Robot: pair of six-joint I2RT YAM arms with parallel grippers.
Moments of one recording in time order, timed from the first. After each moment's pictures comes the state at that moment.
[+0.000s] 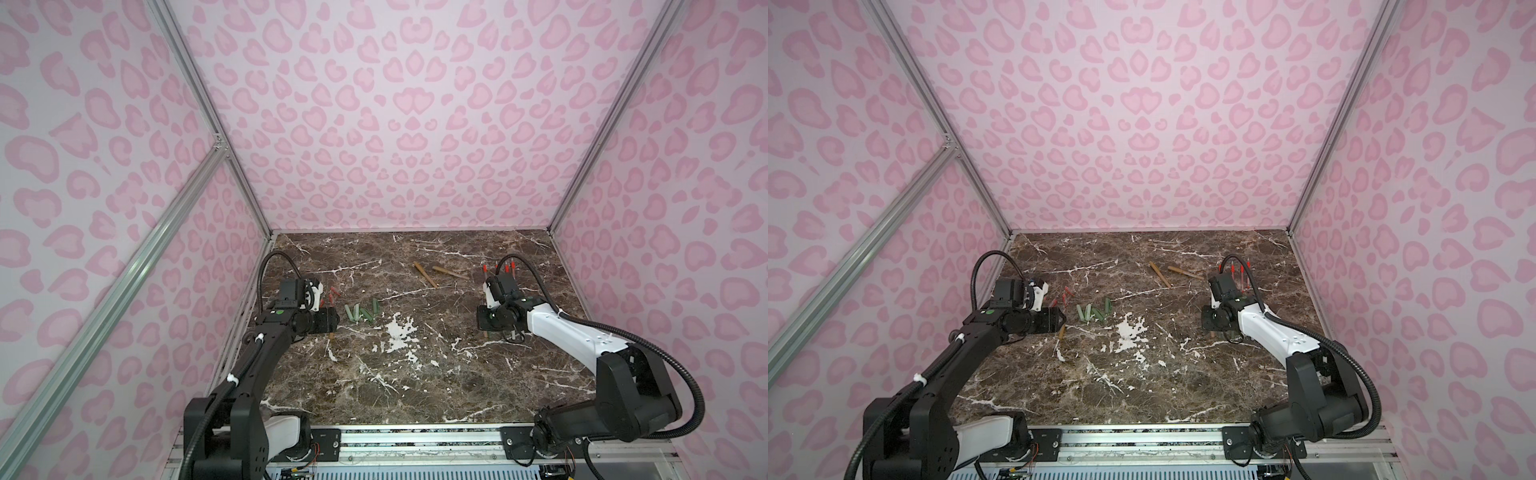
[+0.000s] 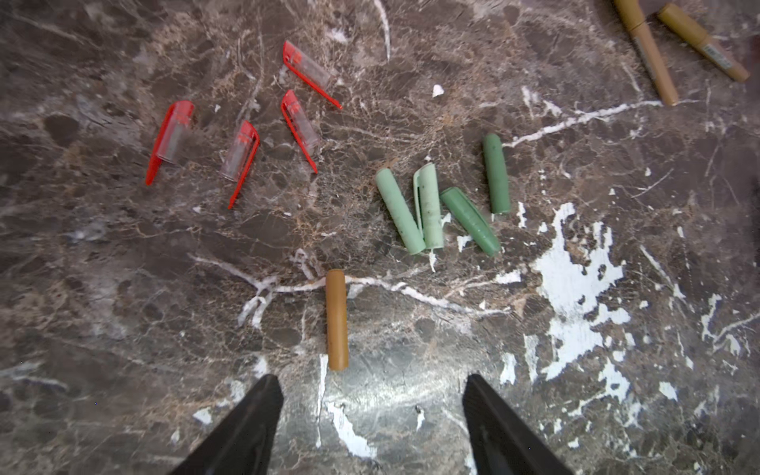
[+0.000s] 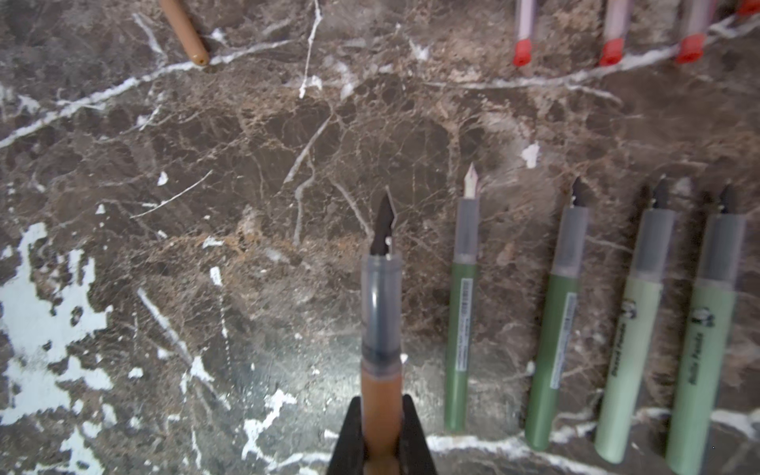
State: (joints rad) left arm -0.01 1.16 0.76 -0.58 0.25 -0.06; right arm 0.31 1.48 0.88 -0.56 -0.02 0.35
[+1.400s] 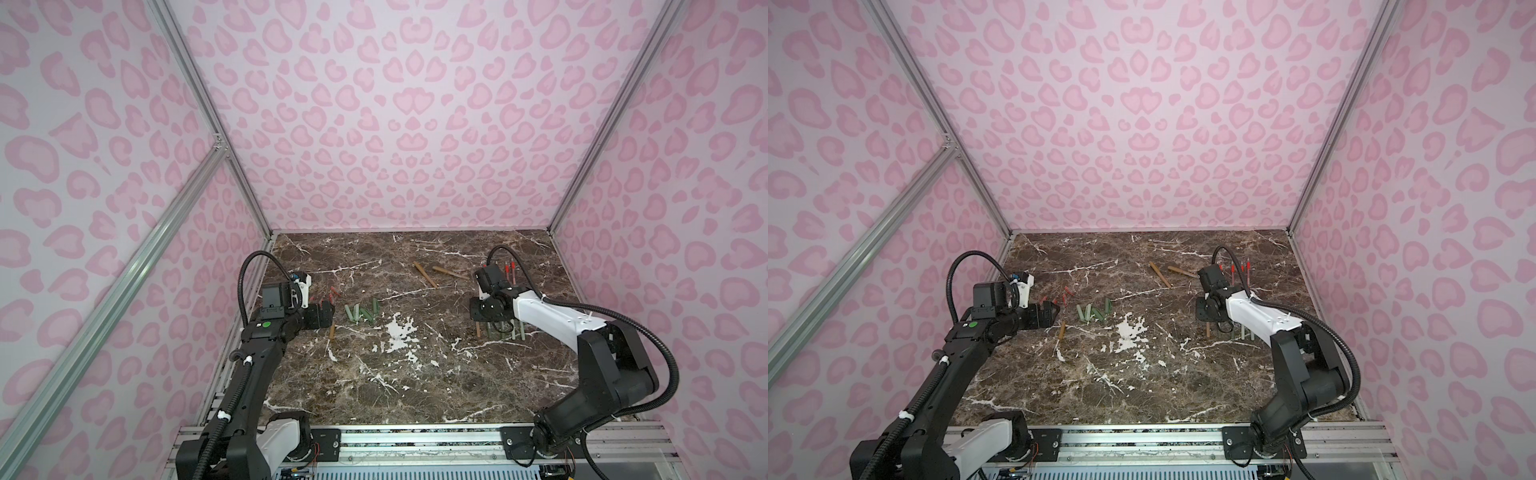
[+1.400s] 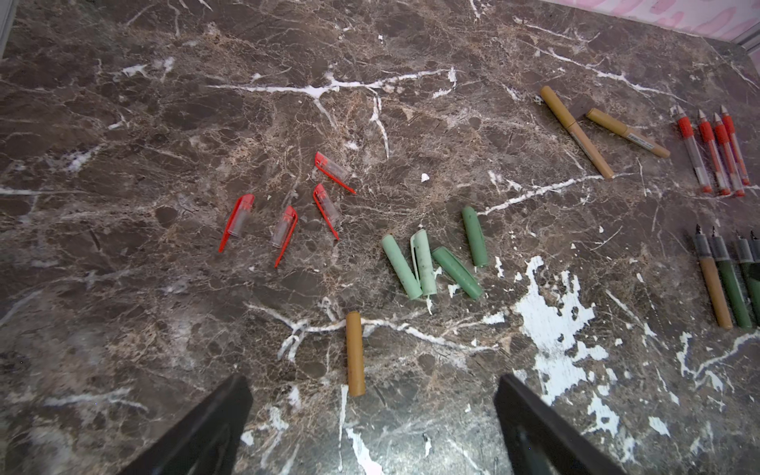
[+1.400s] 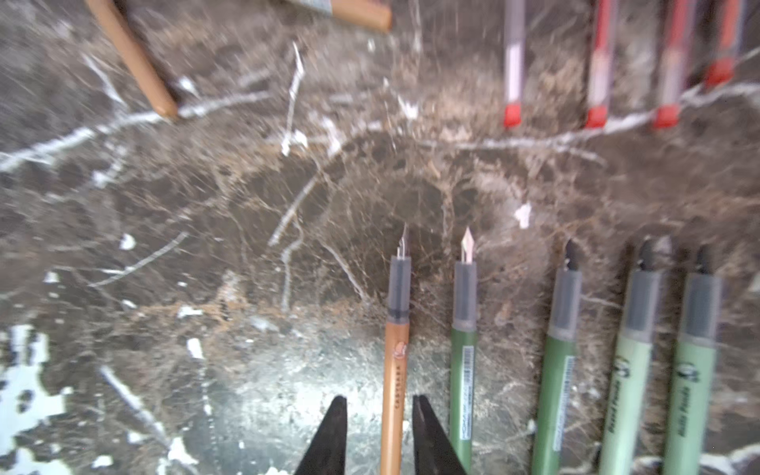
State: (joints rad) left arm 0.07 1.07 0.76 -0.53 0.29 -0.03; right arm 0.37 1.57 1.03 -0.59 0.08 0.39
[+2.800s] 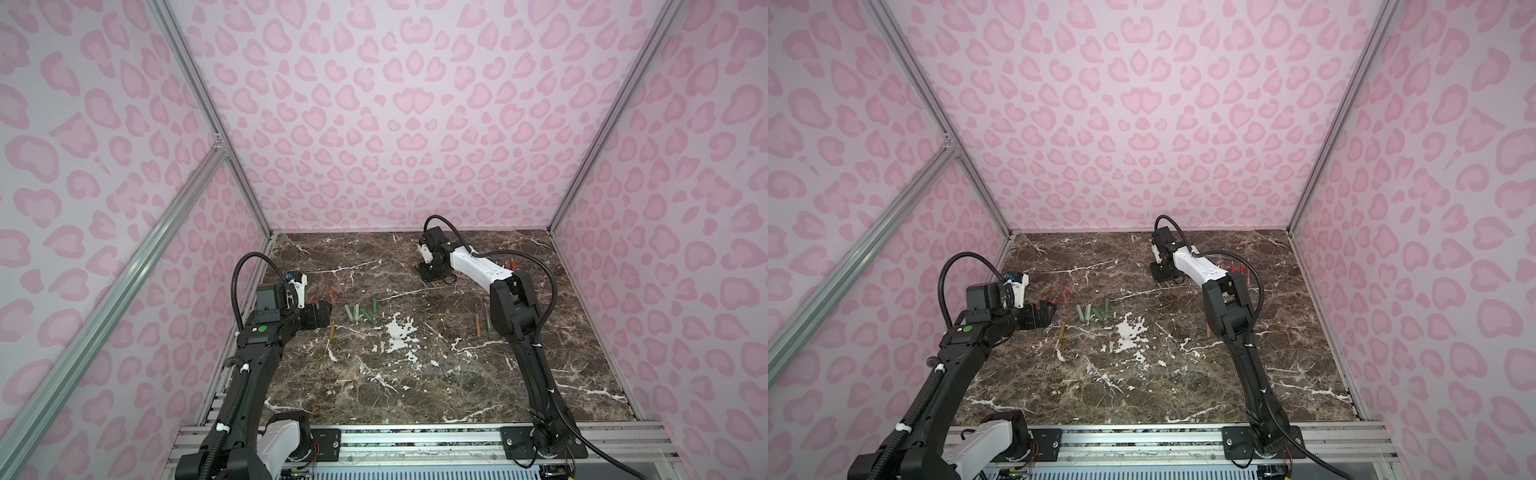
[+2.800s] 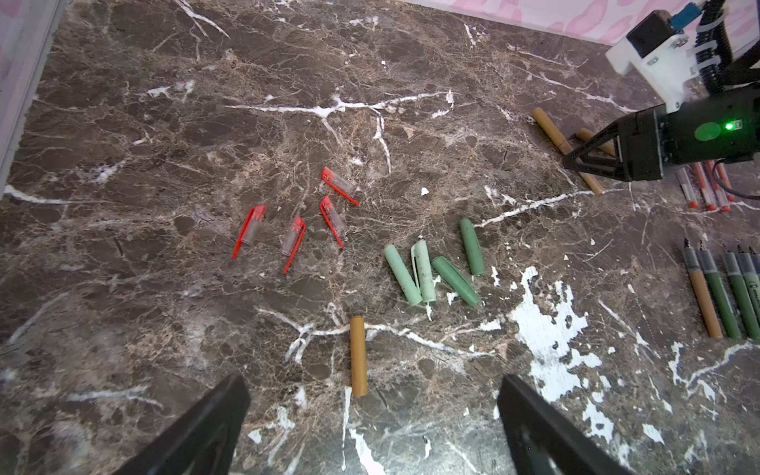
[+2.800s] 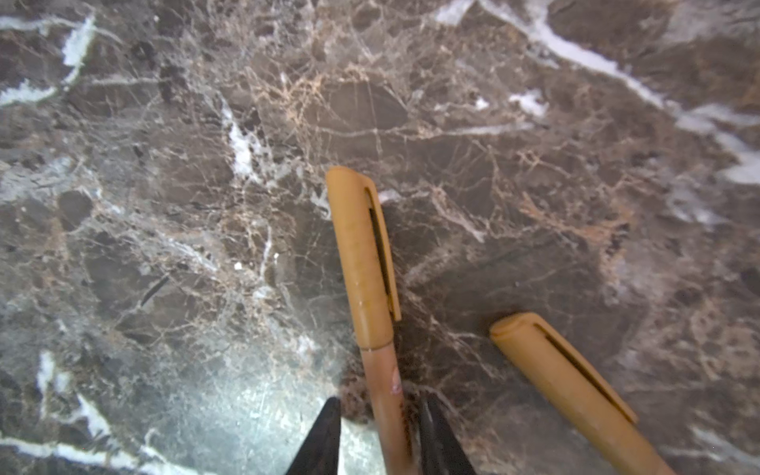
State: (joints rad) left arm 0.09 1.02 0.76 -0.53 0.30 -0.03; right arm 0.46 2.46 2.09 -0.82 -0.05 0.12
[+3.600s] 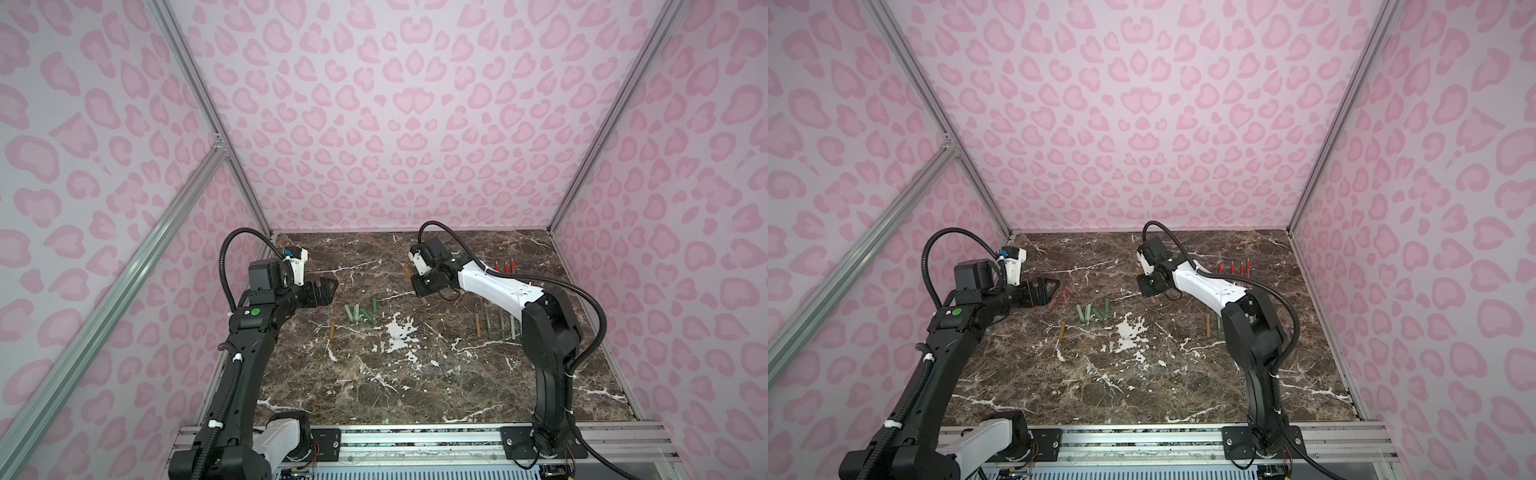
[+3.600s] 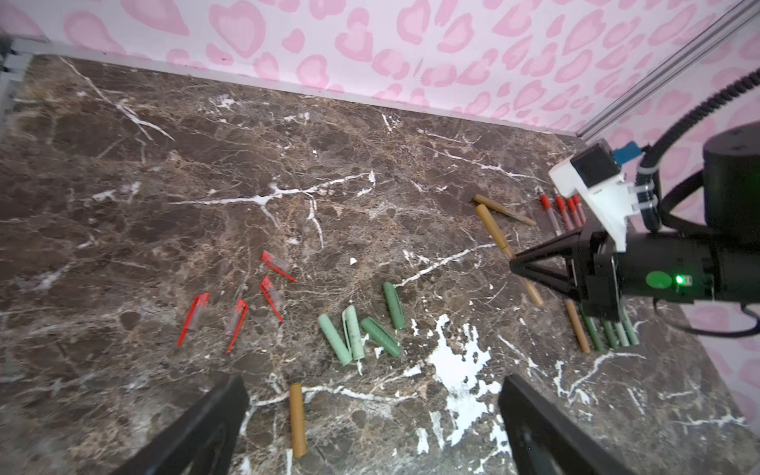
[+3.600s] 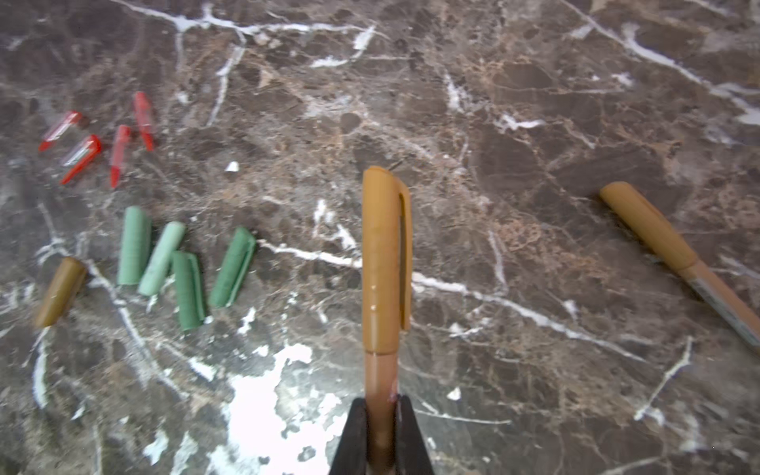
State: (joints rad) left arm 0.06 1.10 0.97 -0.53 0.47 -0.15; right arm 0.64 1.96 1.58 -0.64 -0.08 0.23
